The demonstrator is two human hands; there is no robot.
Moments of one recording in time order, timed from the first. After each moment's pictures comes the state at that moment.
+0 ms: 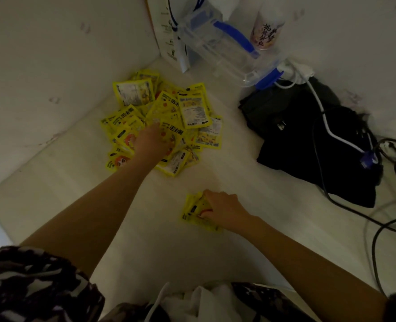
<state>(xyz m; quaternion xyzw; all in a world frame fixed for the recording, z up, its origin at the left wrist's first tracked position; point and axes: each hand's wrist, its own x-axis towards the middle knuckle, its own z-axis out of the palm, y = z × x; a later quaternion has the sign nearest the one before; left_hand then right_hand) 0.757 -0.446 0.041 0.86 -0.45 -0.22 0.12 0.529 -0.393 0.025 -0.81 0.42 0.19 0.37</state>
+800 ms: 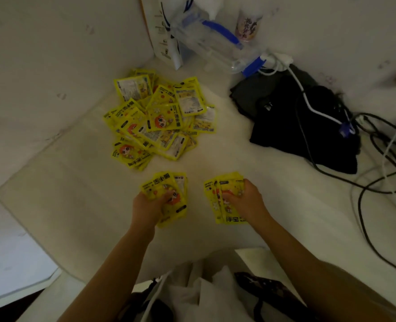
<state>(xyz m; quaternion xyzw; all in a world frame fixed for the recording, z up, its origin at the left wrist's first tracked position) 0.697 -0.252 0.040 0.77 -0.09 -0.47 0.43 0.478 -0.327 0.036 -0.53 0.67 -0.13 0.50</state>
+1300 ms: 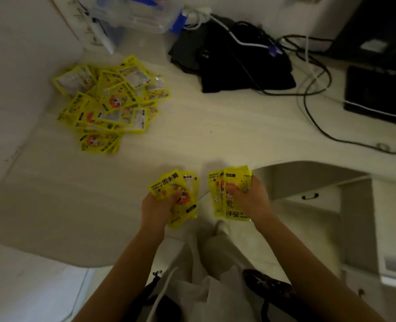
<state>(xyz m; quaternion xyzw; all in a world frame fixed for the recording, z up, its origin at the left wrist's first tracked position) 0.669 -0.149 0.037 0.73 -0.27 -0.53 0.34 0.455 -0.142 0.040 -0.37 0.78 -0.25 0.44</state>
